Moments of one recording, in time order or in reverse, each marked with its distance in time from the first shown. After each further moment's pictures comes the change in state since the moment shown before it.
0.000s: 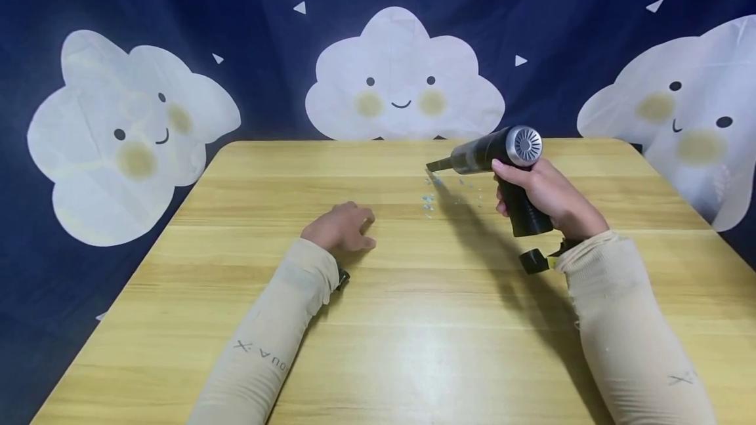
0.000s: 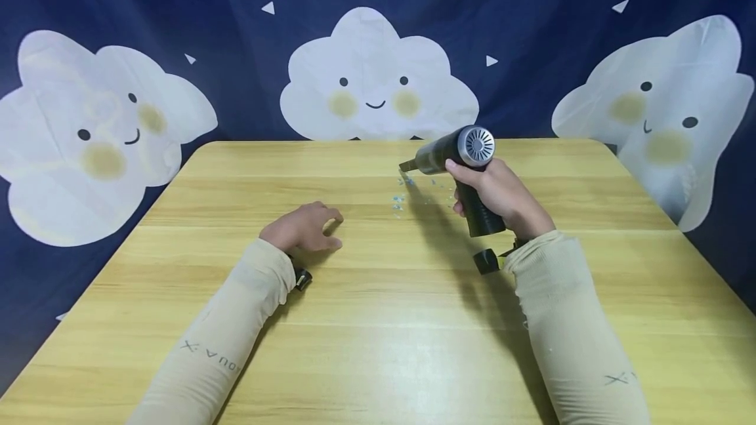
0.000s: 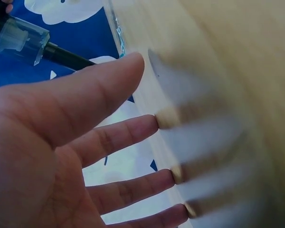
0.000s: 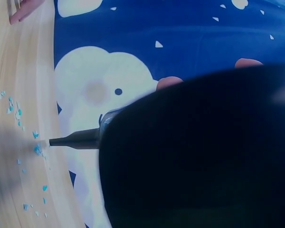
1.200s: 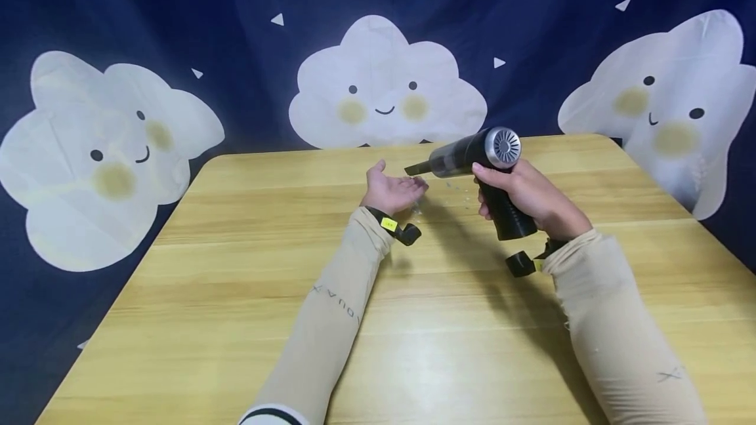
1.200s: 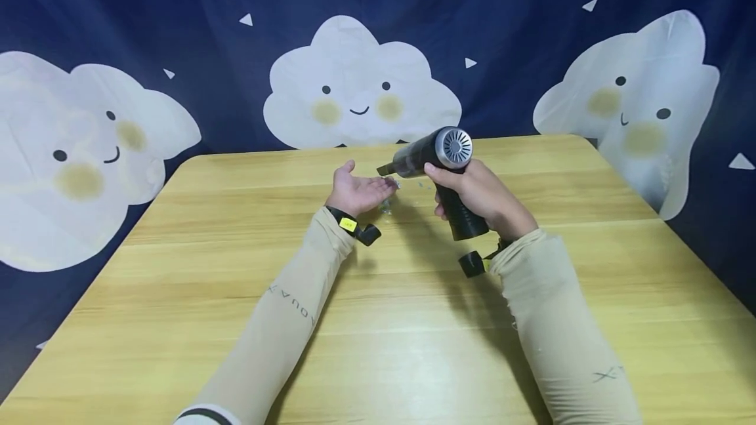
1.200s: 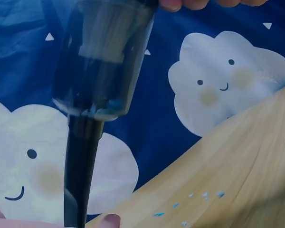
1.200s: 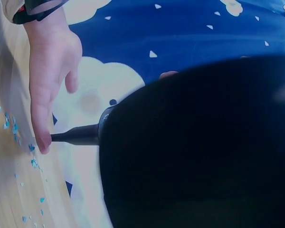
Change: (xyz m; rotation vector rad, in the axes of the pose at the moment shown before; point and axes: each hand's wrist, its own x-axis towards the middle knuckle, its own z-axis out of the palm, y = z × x) left_hand 0.124 0.067 -0.017 -2.677 -0.076 -0.141; right_hand -0.008 -0.007 0.002 0.032 -0.041 -0.012
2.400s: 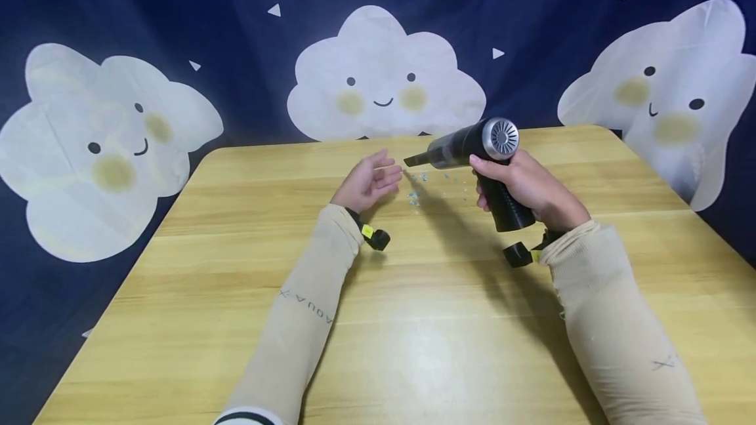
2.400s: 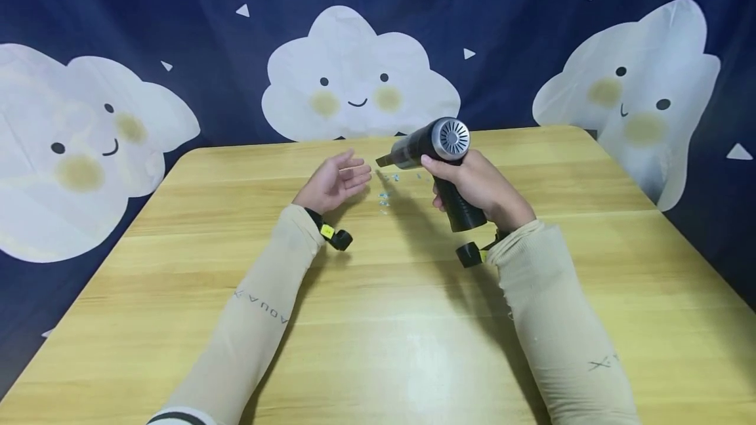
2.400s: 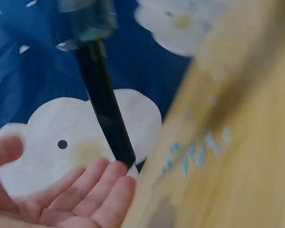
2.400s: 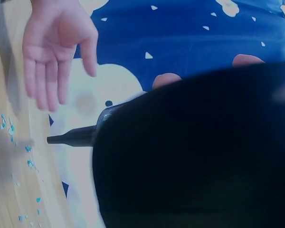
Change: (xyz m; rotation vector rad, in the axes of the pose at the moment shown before) left_hand -0.031 0.028 -0.011 0.905 -0.079 0.215; right_hand -0.003 -0.004 -0.002 -0.036 0.033 0.020
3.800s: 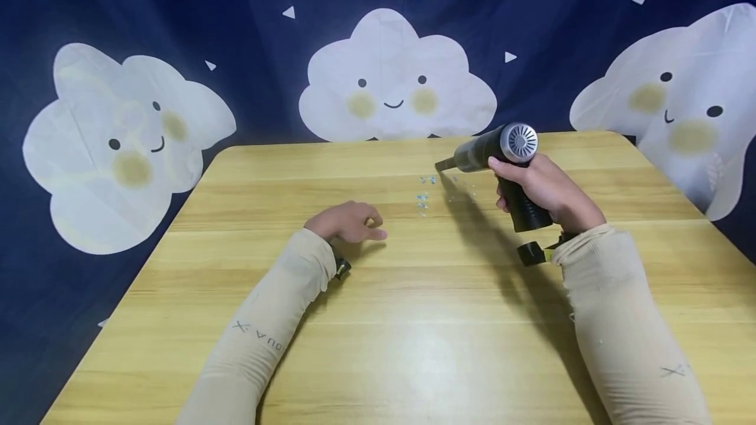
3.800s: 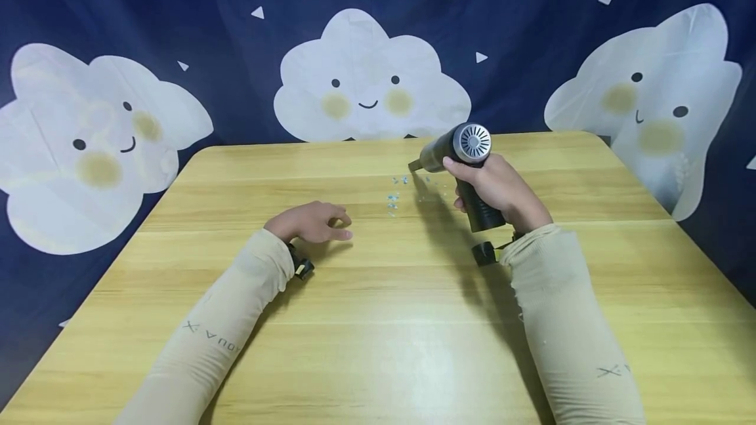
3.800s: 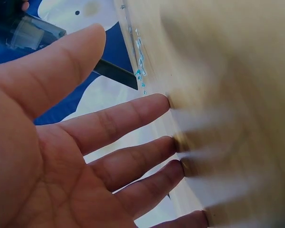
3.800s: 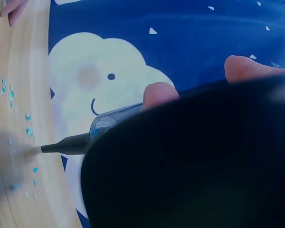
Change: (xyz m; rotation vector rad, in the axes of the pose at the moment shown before) left_hand -0.073 -0.003 -0.032 1.726 -0.278 -0.030; right_hand 0.008 0.014 -0.014 -0.067 0.034 0.032
